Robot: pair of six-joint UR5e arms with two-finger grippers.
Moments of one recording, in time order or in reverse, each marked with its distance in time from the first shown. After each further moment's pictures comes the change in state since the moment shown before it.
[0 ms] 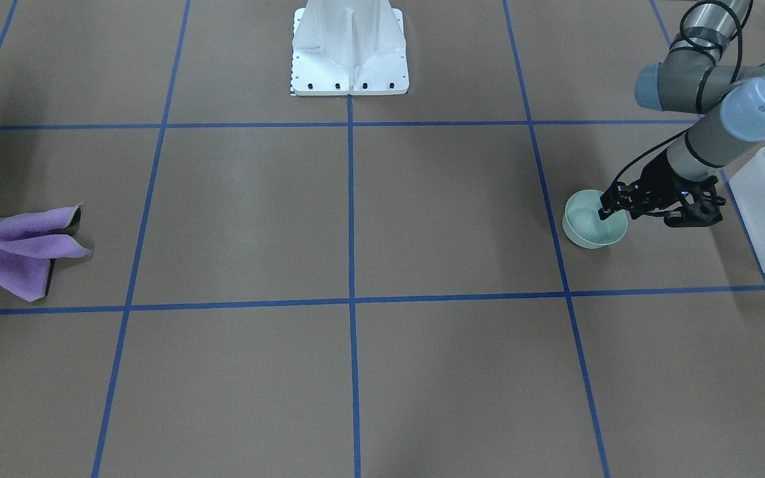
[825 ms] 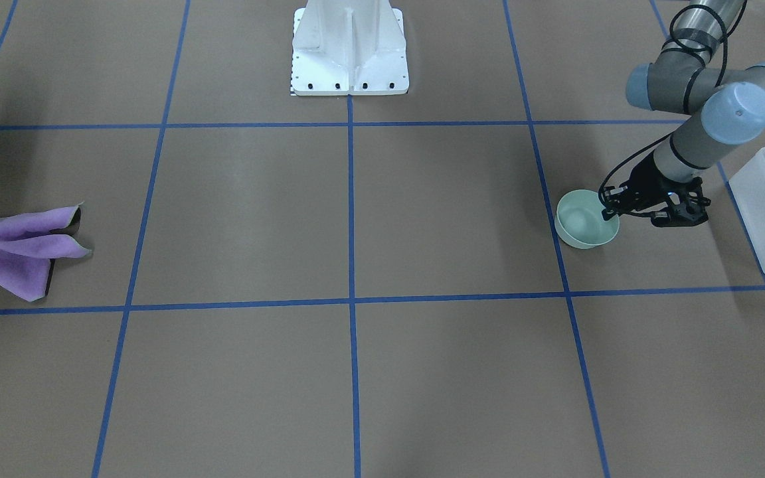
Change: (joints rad) left arm 0.002 0.006 -0.012 0.001 -0.034 -0.007; right arm -0.003 -0.001 -0.003 0.000 0.000 0.001
